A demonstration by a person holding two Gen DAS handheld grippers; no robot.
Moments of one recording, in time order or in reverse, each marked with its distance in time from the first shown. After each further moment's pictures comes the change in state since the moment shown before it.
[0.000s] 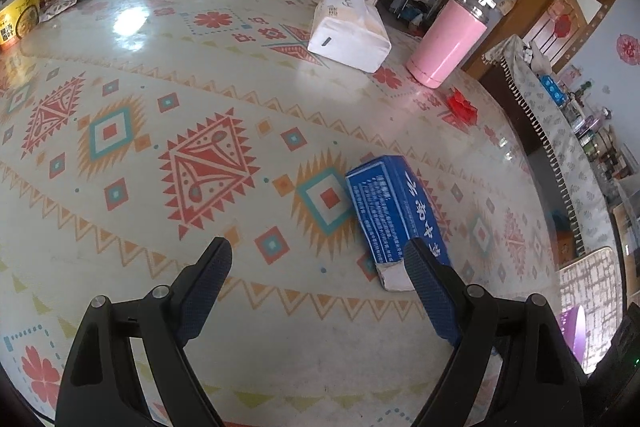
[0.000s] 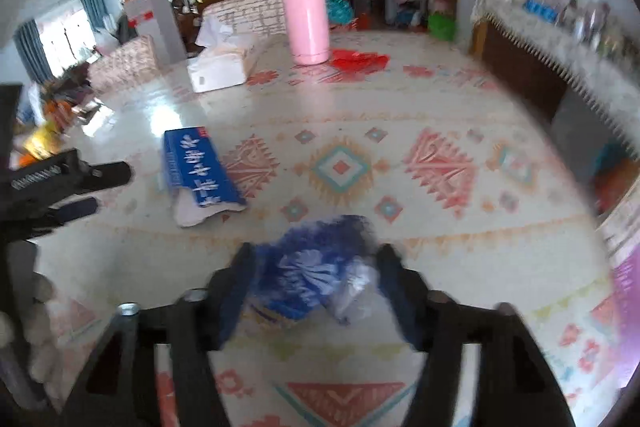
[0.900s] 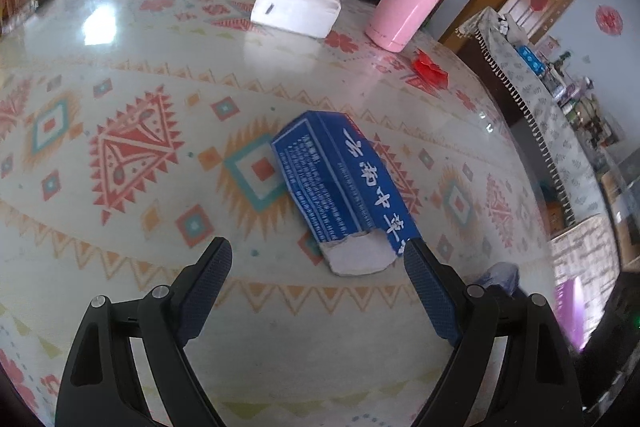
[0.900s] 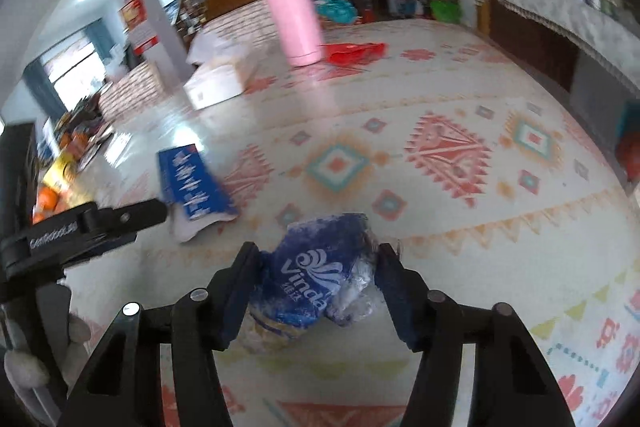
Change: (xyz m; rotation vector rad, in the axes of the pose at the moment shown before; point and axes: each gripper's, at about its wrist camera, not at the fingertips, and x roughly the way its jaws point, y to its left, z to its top) left arm 0.029 -0.031 -0.011 0.050 0.073 -0.084; right arm 0.013 -0.034 0.000 0.106 -0.040 0.045
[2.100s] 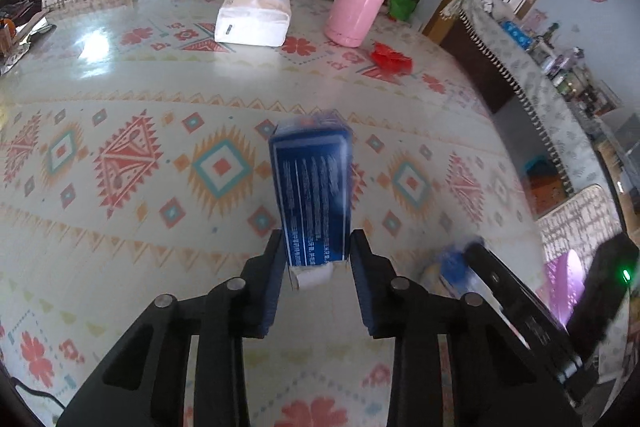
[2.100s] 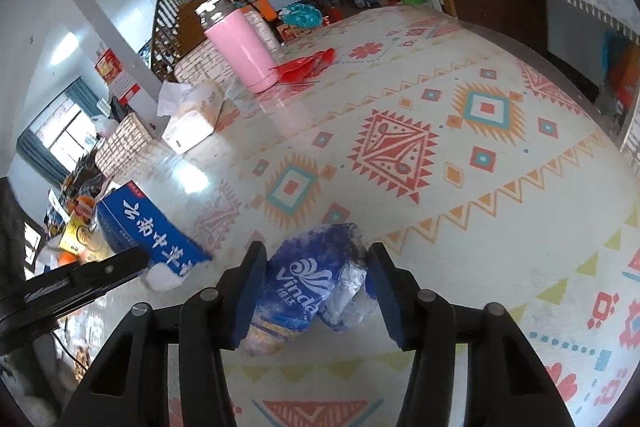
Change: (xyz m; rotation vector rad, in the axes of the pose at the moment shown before) left arm -0.047 -0.051 -0.019 0.127 -0.002 0.040; right arm -0.017 -0.035 0.006 0.170 -0.026 0.051
